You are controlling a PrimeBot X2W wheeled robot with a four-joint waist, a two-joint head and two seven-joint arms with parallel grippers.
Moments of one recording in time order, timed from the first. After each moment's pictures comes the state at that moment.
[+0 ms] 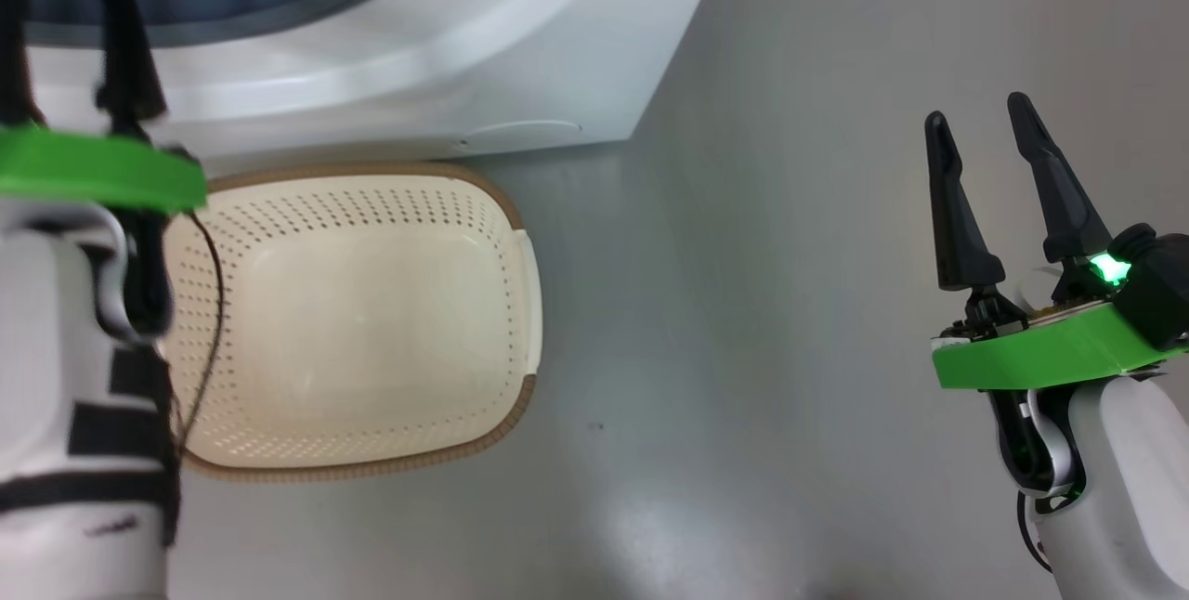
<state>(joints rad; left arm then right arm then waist) -0.88 0.19 0.01 0.63 -0.35 -0.13 -0.26 -0.36 -0.16 0.09 0.09 0.31 0.13 -0.26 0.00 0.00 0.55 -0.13</state>
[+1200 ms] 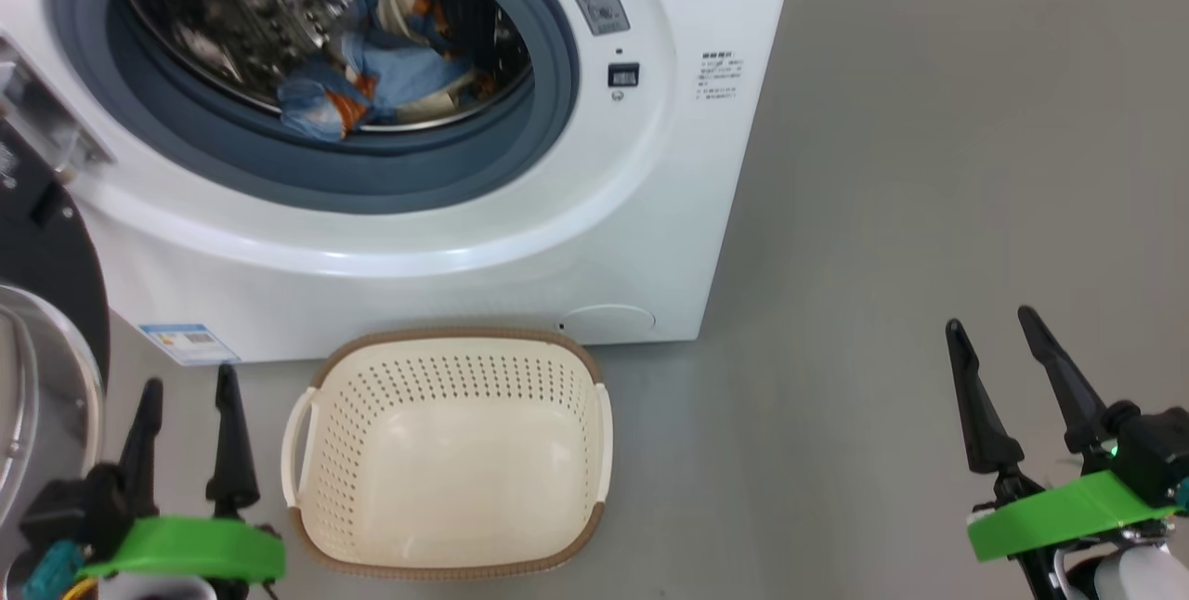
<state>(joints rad) -0.22 0.11 0.09 0.40 -0.30 -0.13 -0.26 -0.07 -0.21 0.05 0.13 0.30 0.13 -0.26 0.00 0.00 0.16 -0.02</state>
